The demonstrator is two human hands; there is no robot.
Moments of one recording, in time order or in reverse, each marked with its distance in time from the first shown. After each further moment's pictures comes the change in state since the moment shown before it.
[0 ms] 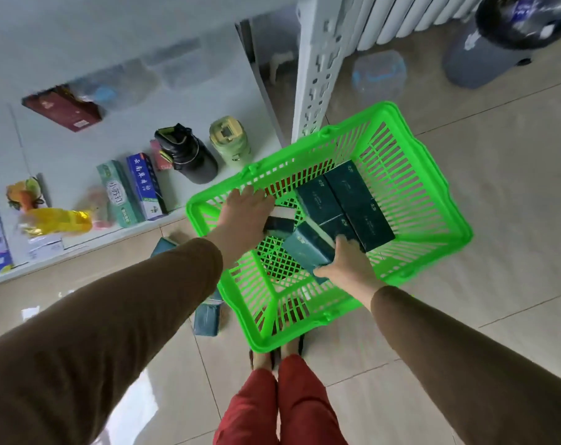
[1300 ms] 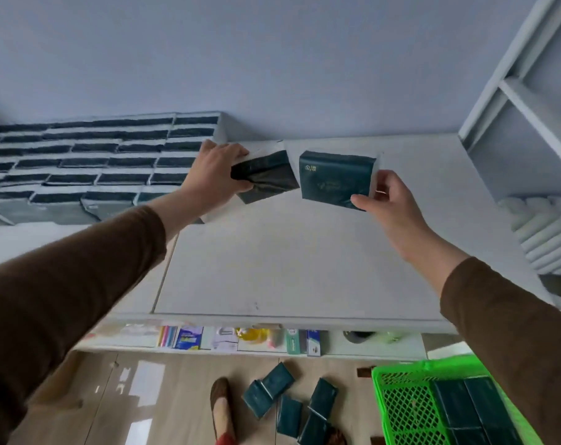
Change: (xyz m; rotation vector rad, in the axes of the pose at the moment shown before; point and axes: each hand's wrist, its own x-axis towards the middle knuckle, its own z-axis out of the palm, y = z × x) left_hand -0.266 -0.516 -0.327 -0.471 0.592 -0.633; right_hand -0.136 -0.556 -0.221 0.775 0.115 -0.865
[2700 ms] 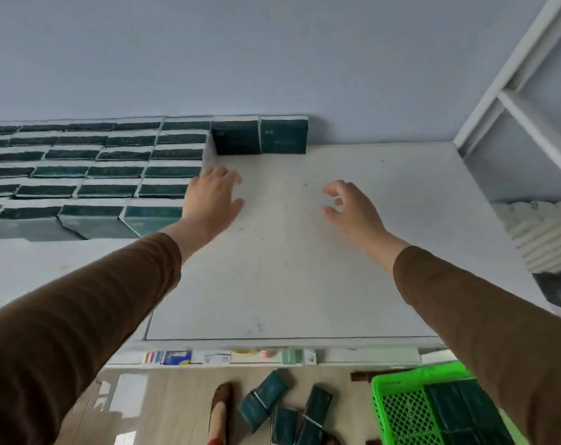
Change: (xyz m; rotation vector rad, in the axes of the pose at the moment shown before) left_hand 0.009 -0.033 0.050 0.221 0.035 0.040; right_hand 0.048 0.026 0.052 -0.738 -0.058 -0.179
